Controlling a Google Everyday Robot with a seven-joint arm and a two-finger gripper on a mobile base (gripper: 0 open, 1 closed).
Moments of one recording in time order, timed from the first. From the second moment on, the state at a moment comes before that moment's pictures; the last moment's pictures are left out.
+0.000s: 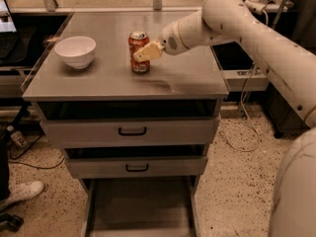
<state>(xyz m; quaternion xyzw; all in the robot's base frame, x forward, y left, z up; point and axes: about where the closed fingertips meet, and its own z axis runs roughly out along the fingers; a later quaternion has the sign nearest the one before) 0.732 0.018 0.890 -0.45 0.75 0.25 0.42</state>
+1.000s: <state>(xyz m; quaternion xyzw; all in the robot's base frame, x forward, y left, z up) 0.723 0.013 0.896 -0.44 0.75 0.25 0.42</state>
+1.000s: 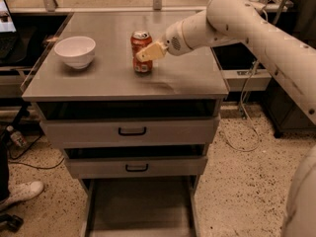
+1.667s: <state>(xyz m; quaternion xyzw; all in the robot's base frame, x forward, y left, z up) 0.664 -0.028 0.899 -0.39 0.78 0.22 0.44</state>
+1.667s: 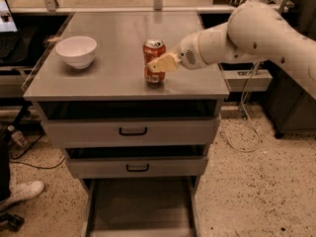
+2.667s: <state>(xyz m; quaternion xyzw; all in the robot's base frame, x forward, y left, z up) 0.616 -0.049 0.916 -0.37 0.79 0.20 0.44</state>
